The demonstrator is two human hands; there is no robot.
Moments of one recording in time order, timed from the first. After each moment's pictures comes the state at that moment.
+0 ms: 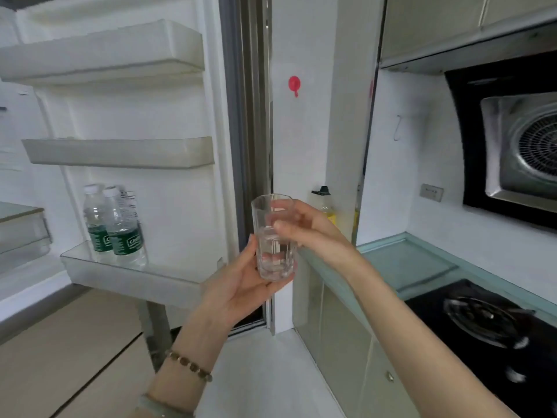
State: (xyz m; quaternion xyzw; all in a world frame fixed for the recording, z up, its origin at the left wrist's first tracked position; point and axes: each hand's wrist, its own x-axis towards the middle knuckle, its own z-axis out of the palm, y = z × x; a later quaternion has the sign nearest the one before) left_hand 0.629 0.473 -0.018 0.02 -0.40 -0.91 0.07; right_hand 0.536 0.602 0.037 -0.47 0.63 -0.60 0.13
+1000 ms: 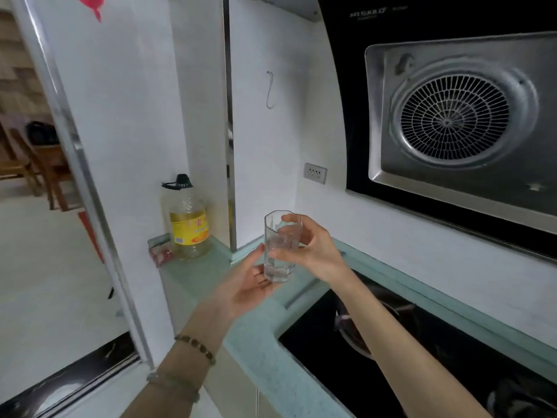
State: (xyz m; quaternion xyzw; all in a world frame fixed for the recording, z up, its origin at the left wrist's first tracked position) left_hand 0.165 0.625 -0.107 0.09 -0.40 -0.90 -0.14; right_hand 0.149 0.780 -0.055 -0.21 0.78 -0.59 -0.04
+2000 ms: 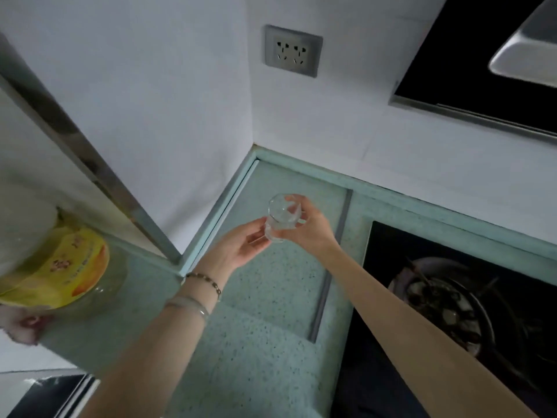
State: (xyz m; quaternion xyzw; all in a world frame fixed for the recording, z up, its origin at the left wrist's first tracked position) left_hand -0.303 0.601 -0.316 0.25 -0.41 -0.80 -0.37; right_hand -0.249 0.753 -0.286 0.13 0.82 -0.55 0.01
